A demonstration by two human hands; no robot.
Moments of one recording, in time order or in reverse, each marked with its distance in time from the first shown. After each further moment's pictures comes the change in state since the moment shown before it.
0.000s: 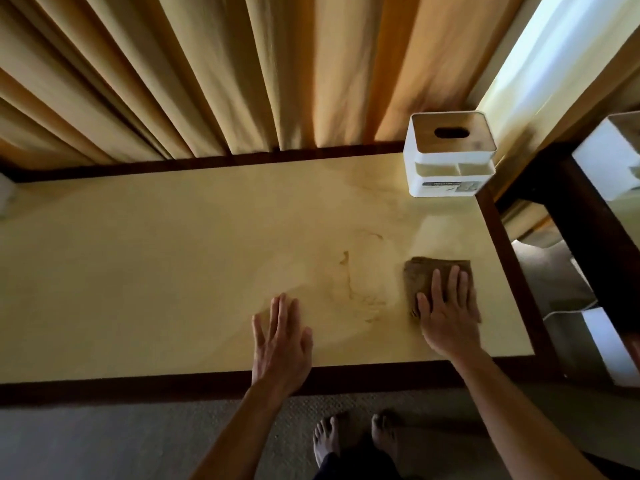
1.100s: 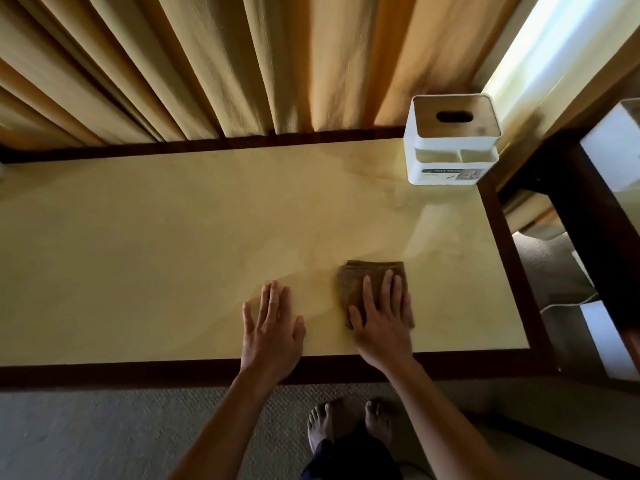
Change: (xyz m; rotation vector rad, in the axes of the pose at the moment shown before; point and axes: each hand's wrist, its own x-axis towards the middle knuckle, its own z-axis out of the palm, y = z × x) left_hand -0.002 0.008 -0.010 0.025 -0.038 -0.033; right_hand -0.041 -0.081 0.025 0.081 -0.130 -0.146
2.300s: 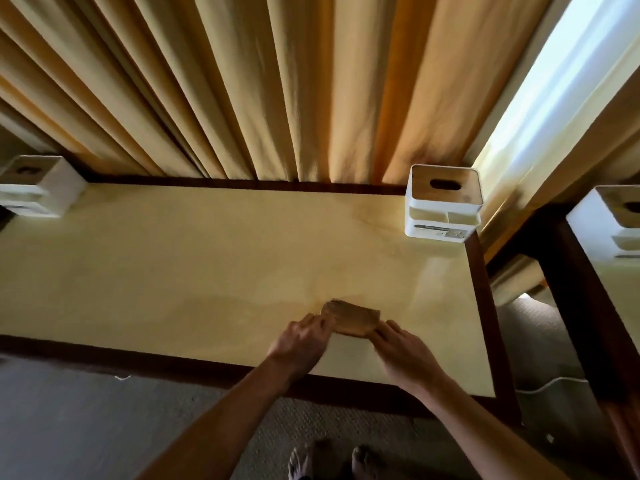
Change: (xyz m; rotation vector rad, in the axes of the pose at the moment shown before) left_hand -0.005 0.077 -0.068 0.311 0.239 0.535; right_hand -0.011 0.058 -0.100 -0.229 0.031 -0.722
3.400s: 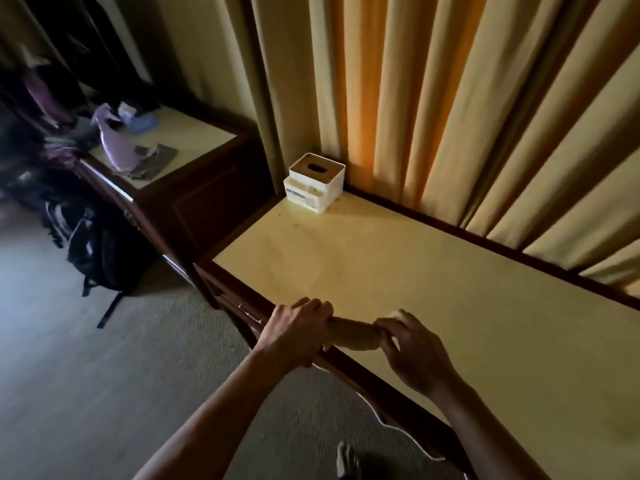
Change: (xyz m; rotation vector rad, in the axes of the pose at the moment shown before) left_hand -0.379 -0.370 -0.086 -0.187 0.030 -0.716; right_hand 0.308 -0.445 -0.014 0.294 0.096 -0.193
